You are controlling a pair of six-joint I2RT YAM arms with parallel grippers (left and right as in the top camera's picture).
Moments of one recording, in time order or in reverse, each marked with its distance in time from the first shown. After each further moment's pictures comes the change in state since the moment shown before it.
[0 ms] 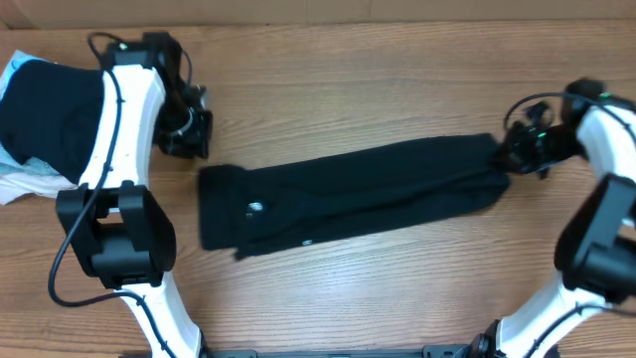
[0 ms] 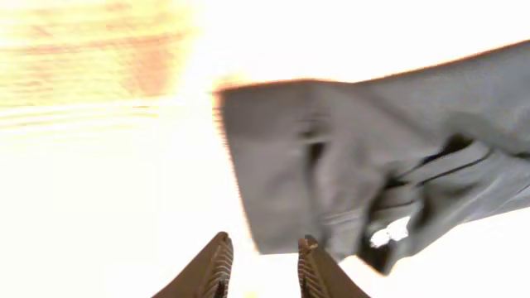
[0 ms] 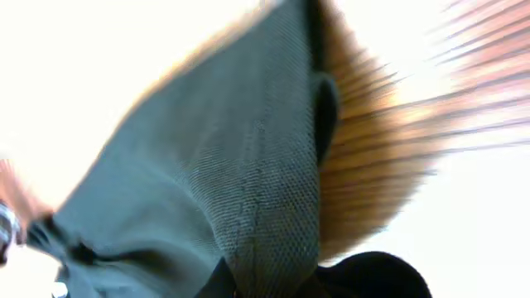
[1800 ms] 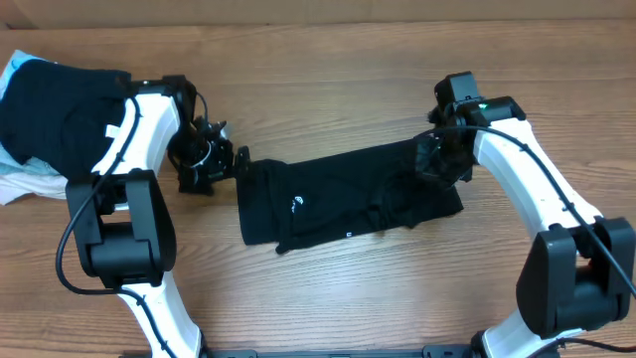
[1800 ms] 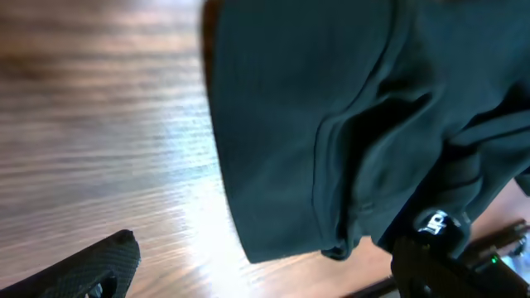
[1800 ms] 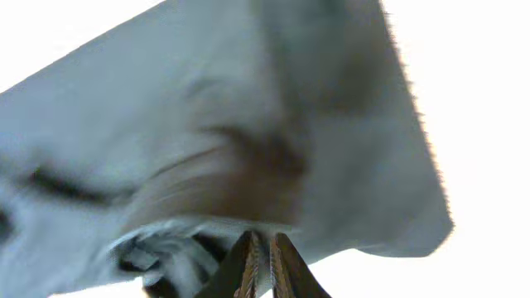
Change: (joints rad) left arm 0.000 0.000 -0.368 0.205 0.279 -0.045; right arm 0.540 -0.193 -0.172 0.072 0.338 0.240
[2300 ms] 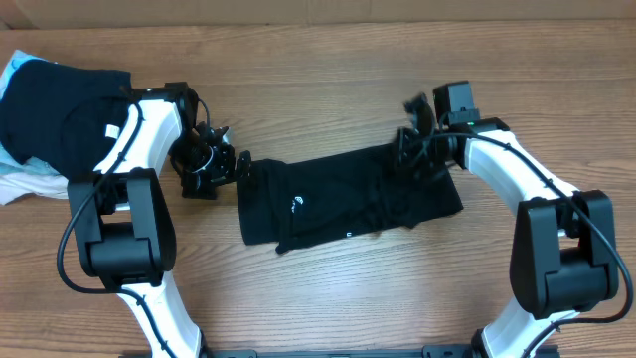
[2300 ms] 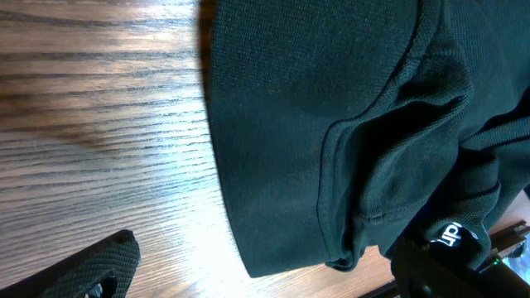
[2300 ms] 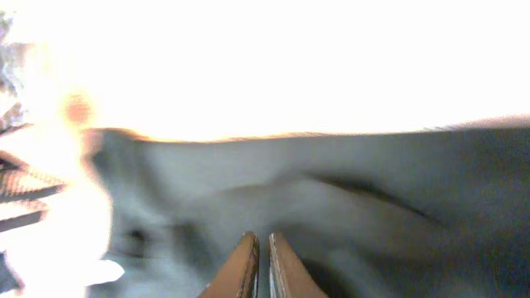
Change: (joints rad) left arm 0.000 0.000 -0.054 0.053 0.014 0.001; right arm -0.017 0.090 -0.158 0.566 -0.472 -0.106
